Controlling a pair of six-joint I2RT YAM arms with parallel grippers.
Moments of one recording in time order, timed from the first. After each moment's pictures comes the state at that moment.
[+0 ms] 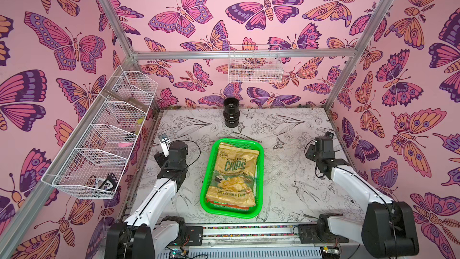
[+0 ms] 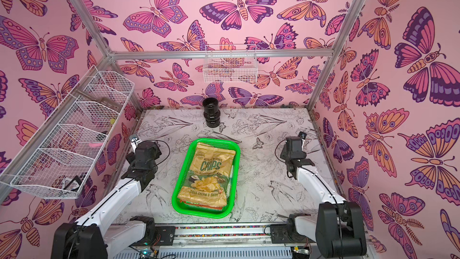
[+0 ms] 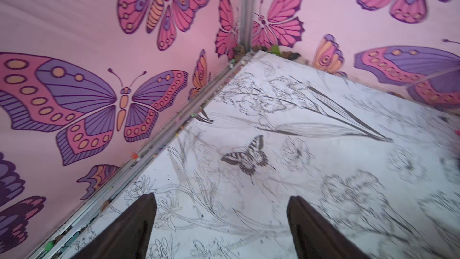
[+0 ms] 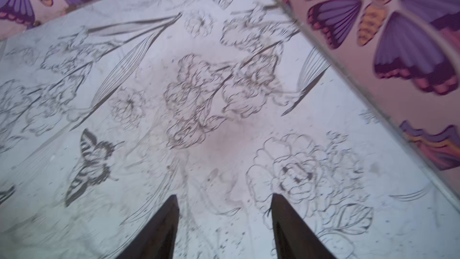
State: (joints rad) left arm -0.08 1.12 0.54 0.06 -0.68 -0.31; right arm 0.12 1.19 0.62 -0.17 0.41 0.38
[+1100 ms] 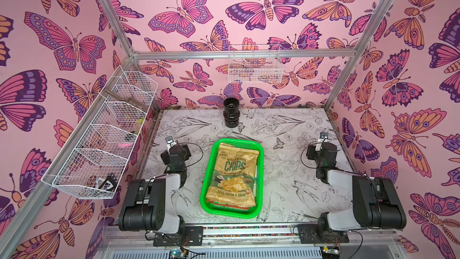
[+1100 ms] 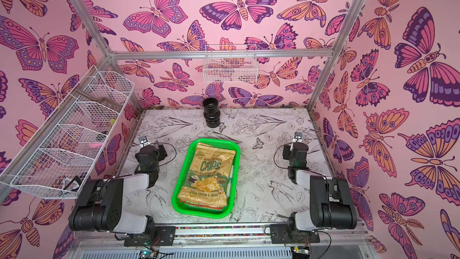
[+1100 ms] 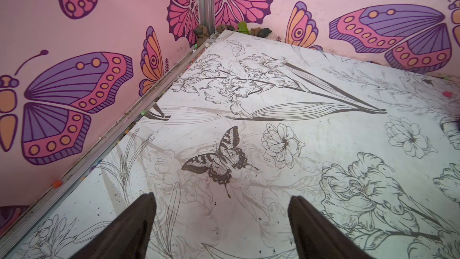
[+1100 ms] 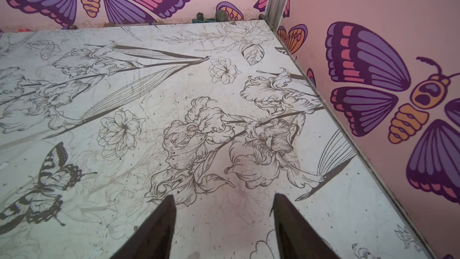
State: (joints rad) left arm 0.01 1.47 0.43 0.63 -0.38 -0.17; right arm -0.03 1.46 0.45 0.55 0.13 -0.01
